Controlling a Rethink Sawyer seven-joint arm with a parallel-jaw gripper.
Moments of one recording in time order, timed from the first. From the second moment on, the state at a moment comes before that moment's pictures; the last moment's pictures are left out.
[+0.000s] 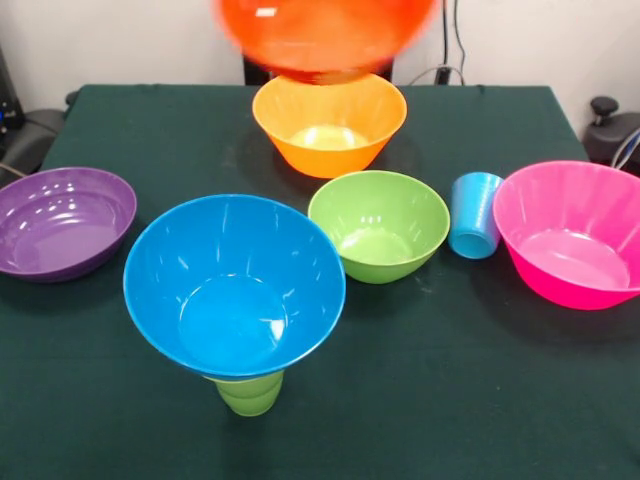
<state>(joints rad) -0.27 -1.11 -0.11 1.98 0.10 0.41 2.94</state>
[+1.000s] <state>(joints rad) -0.47 -0.89 -0.07 1.53 -0.08 0.58 2.94</state>
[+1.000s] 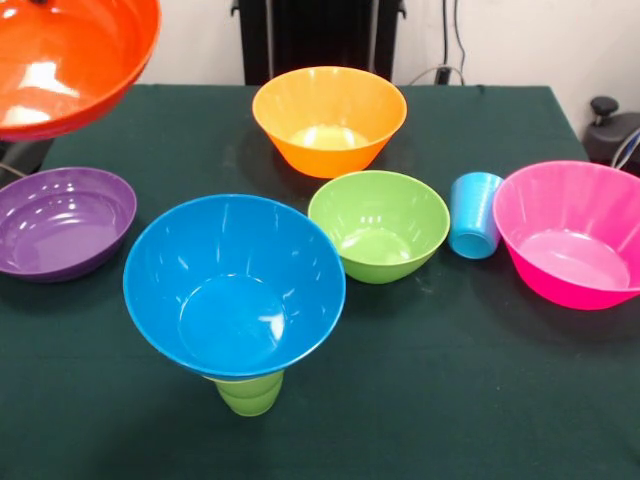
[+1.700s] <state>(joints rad) -0.42 -0.71 -0.04 1.25 -0.14 0.66 2.94</state>
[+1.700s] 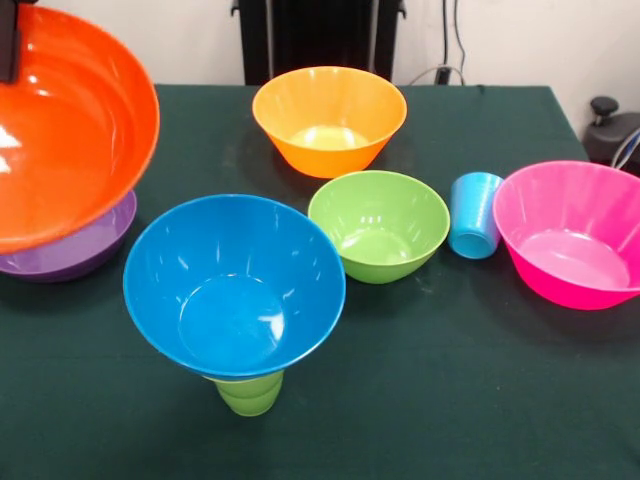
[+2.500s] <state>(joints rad) -0.38 -0.59 -0.04 1.03 -0.15 0.72 2.94</state>
